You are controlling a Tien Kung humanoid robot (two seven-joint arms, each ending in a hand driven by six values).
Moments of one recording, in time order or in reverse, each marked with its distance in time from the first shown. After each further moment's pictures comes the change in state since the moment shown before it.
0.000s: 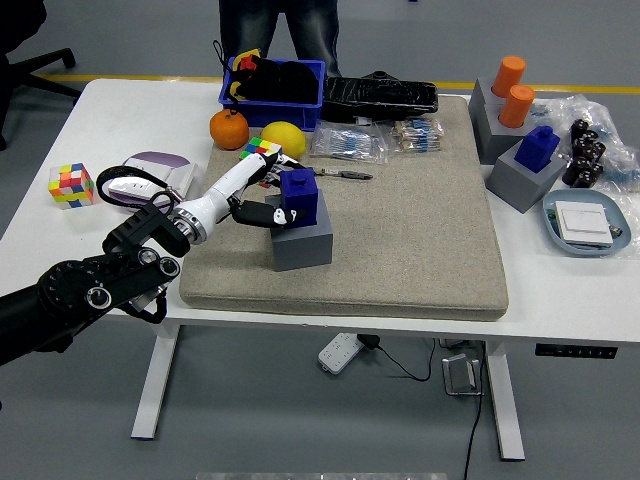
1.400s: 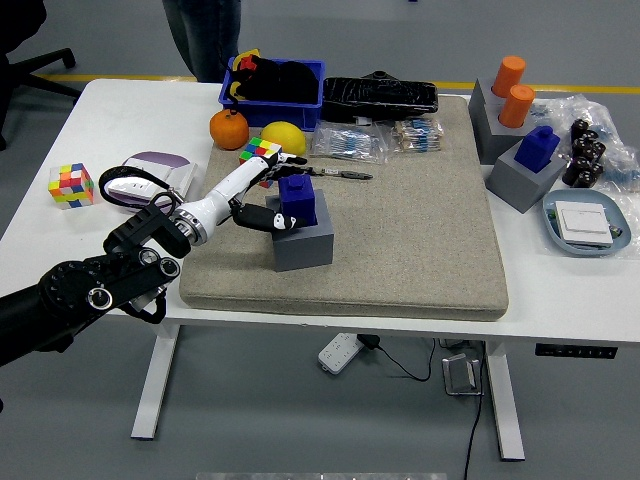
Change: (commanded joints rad) left arm 0.002 -0.006 -0.010 0.013 0.010 -0.027 -0.001; right arm 0.001 0.002 -0.003 0.000 0.006 0.001 -0.001
